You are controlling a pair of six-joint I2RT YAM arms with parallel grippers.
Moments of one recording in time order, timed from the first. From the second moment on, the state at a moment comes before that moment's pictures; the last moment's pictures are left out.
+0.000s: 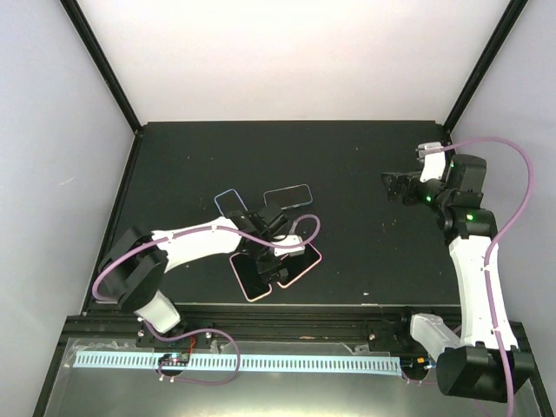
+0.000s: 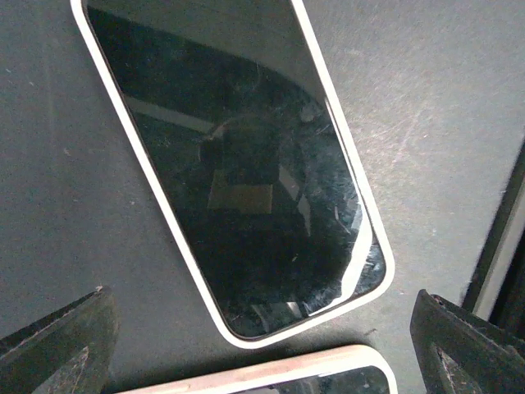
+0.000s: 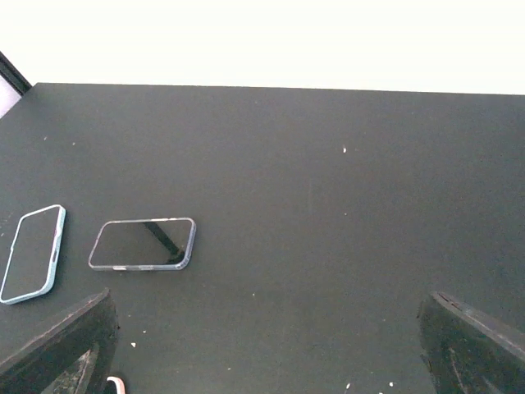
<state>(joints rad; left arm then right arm) -0.85 1.58 0.99 -0.67 0.23 0.34 -0.09 1.01 1.05 -0.59 -0.44 -0.05</state>
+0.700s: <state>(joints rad) -0.96 1.74 1.00 -0.55 0.10 0.30 -0.13 0.97 1.01 -0.54 -0.46 -0.04</state>
